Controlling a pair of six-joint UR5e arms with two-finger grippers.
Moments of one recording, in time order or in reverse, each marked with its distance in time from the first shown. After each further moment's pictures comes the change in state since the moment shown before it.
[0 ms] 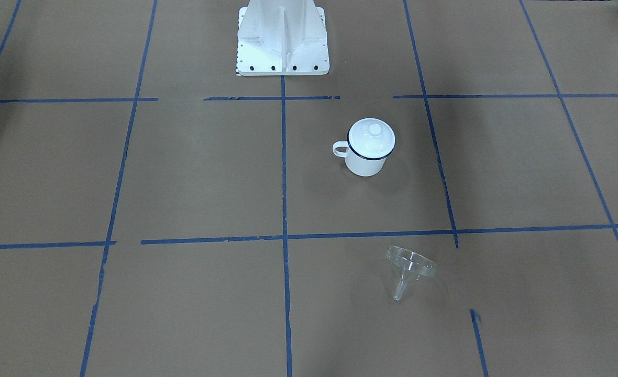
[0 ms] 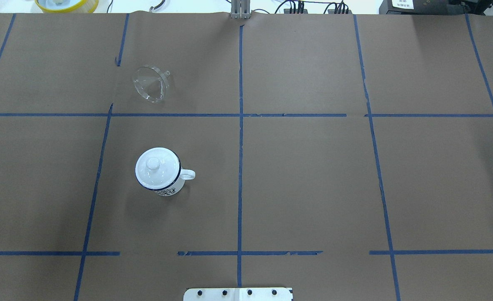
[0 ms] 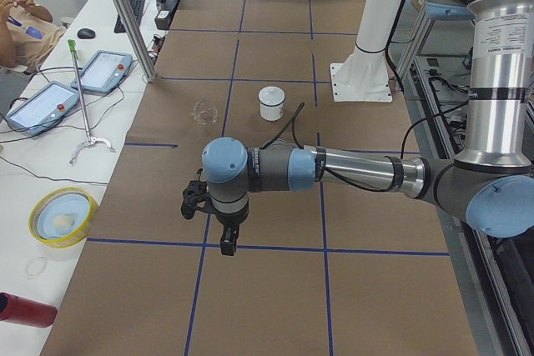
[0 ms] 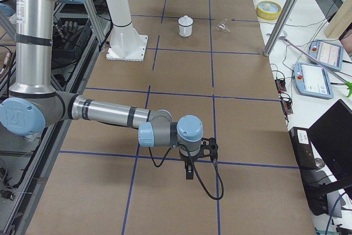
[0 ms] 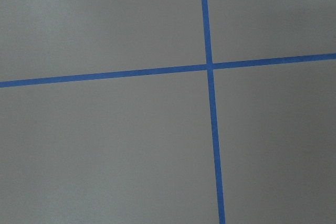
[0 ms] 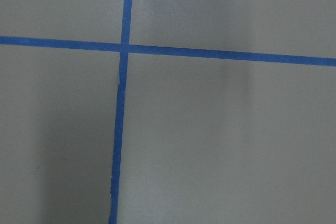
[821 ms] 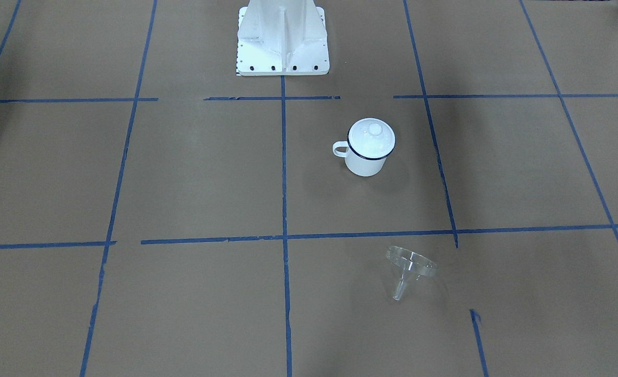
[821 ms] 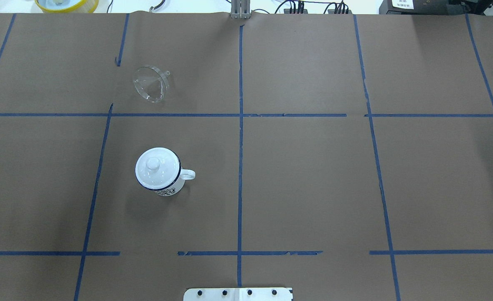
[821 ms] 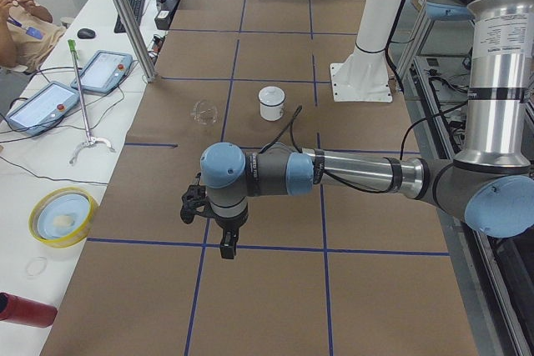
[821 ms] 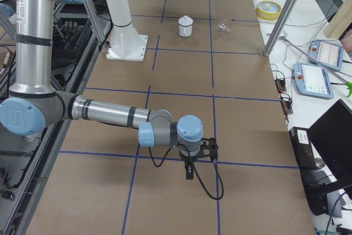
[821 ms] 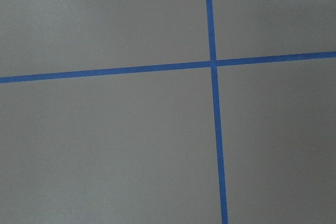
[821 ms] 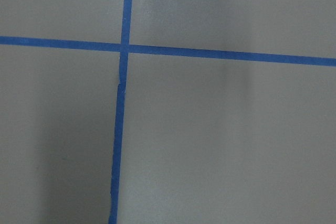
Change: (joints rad) left arm 0.000 -0.001 0.018 -0.020 0.003 -0.004; right arm 0.000 0.000 0.000 0.000 -0.001 0.000
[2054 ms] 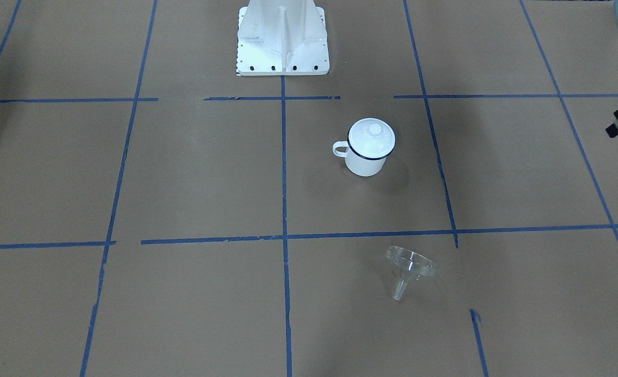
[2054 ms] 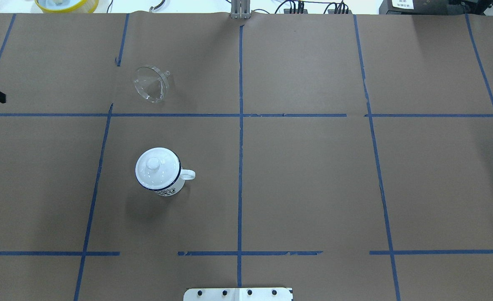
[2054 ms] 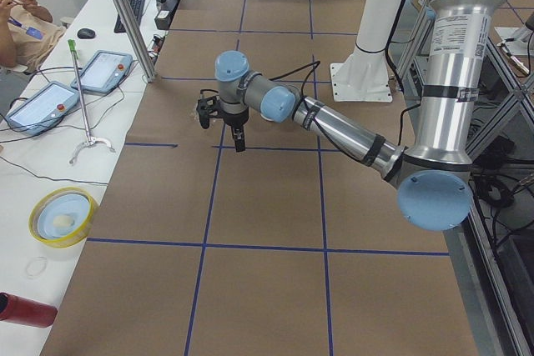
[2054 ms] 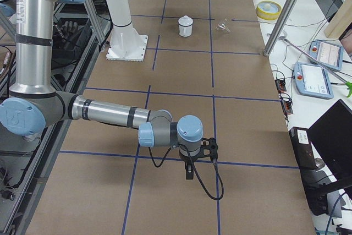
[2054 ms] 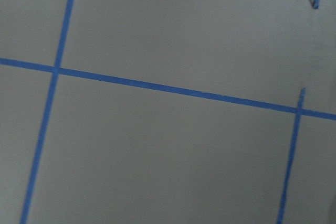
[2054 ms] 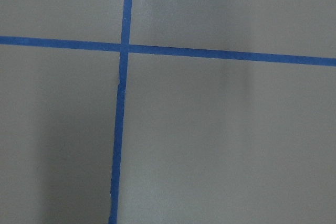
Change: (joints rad) left arm 0.483 -0.141 -0.295 -0.127 -0.026 -1.089; right arm 0.000 0.000 0.000 0.000 0.001 0.000
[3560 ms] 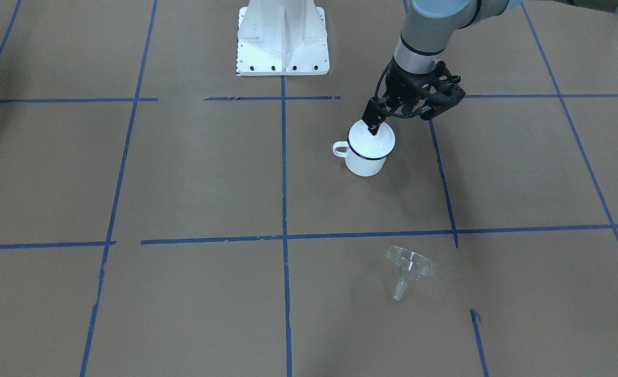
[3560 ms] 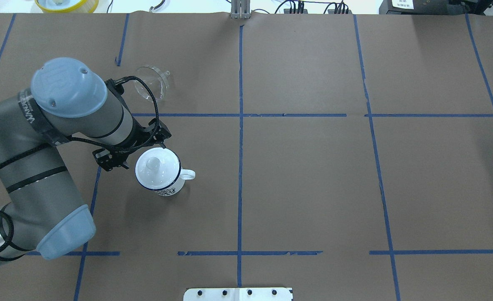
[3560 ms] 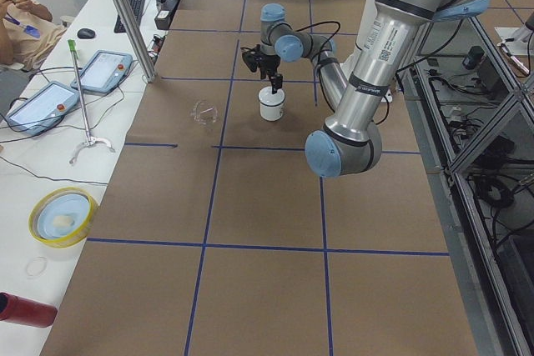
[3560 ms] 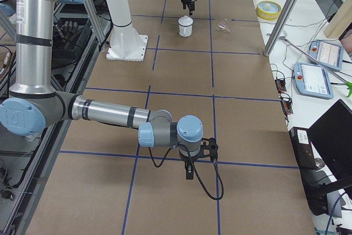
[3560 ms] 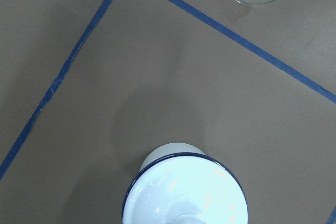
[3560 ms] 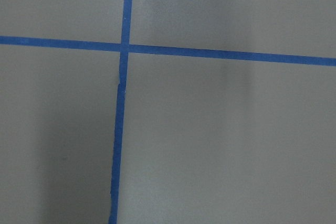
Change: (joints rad) left arm 0.555 -0.364 -0.001 0.169 0.395 -0.741; right arm 0.000 0.000 0.000 0.000 0.000 0.000
